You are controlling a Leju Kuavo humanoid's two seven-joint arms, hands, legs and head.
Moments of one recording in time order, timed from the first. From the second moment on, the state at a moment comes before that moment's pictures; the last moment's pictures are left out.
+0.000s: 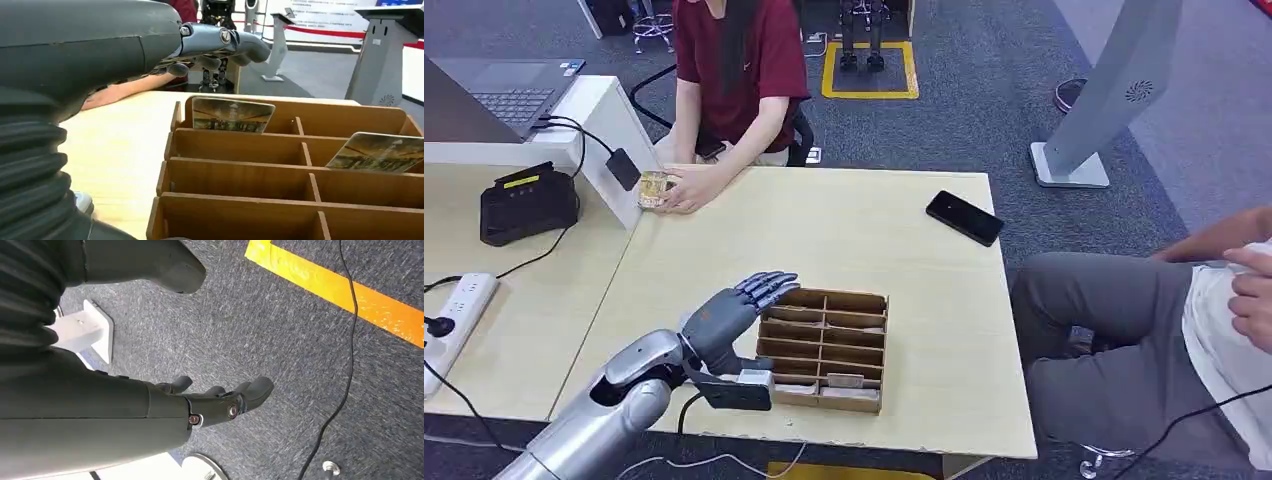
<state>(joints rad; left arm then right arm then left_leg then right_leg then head) -0.31 0.35 -0.61 -1.41 -0.80 0.11 -0.37 -0.06 0.11 -0.73 -0.20 1.55 -0.25 -0.01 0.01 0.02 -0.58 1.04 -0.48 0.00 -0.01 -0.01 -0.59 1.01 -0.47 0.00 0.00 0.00</state>
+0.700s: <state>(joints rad) -0.32 0.33 -0.61 -1.44 -0.80 0.11 -0.37 -0.06 0.11 -0.73 -0.20 1.56 -0.25 -0.01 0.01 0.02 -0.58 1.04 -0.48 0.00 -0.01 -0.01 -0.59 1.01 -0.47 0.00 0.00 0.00</state>
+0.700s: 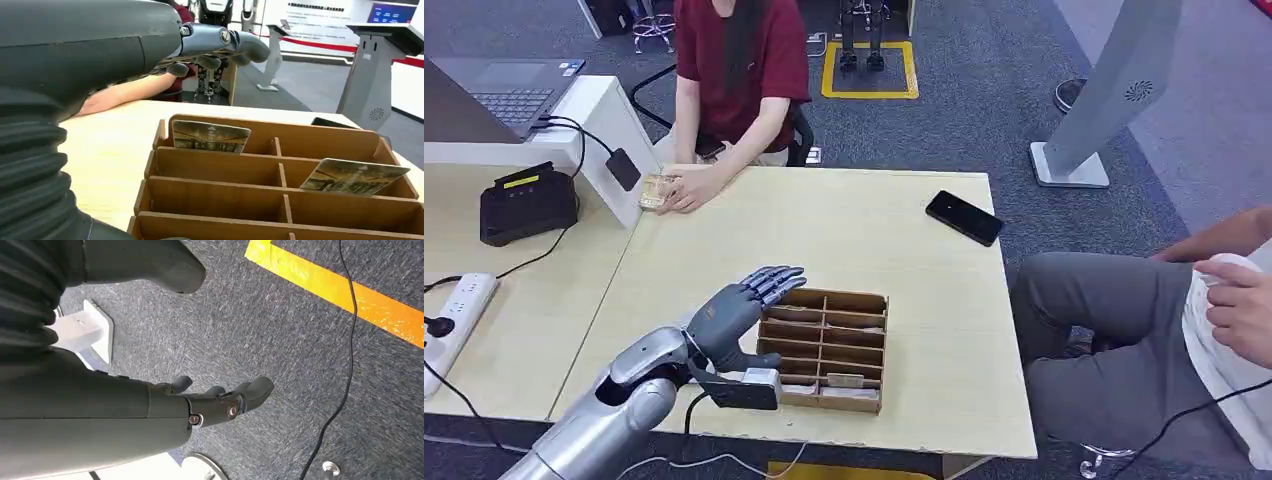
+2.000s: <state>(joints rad) -0.33 0.28 -0.58 -1.33 -1.01 0.24 -0.24 -0.06 0.11 -0.73 -0.20 1.56 -0.25 -0.01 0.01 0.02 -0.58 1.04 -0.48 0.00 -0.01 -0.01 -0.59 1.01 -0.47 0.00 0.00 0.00</state>
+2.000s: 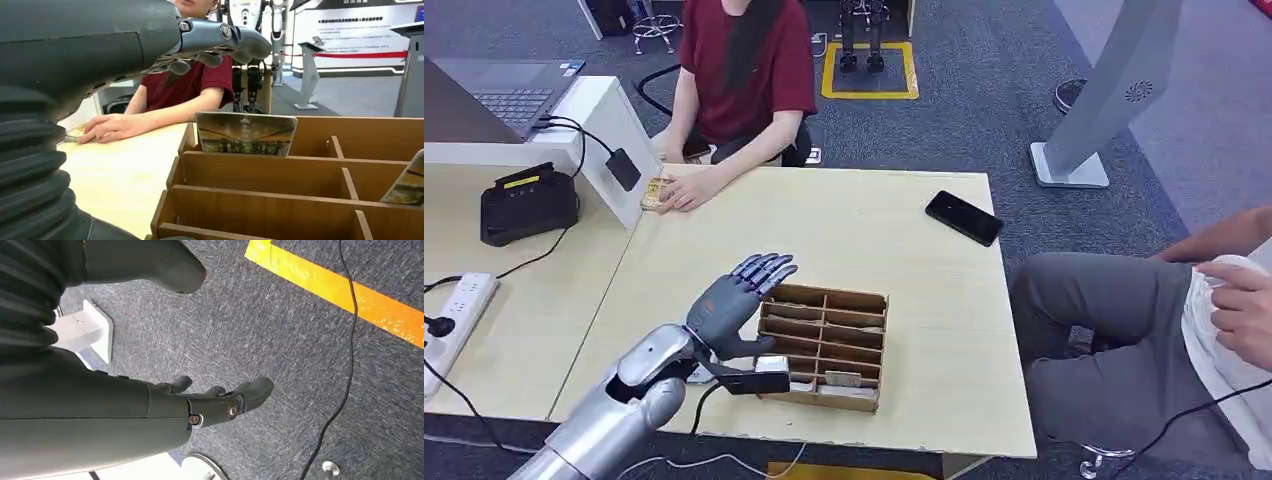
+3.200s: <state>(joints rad) -0.33 0.37 -0.48 -1.49 -0.77 0.11 -0.33 -0.06 0.11 -0.74 -0.20 1.56 -0.26 -0.02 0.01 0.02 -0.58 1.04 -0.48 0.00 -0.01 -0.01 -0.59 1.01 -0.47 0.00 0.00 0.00</state>
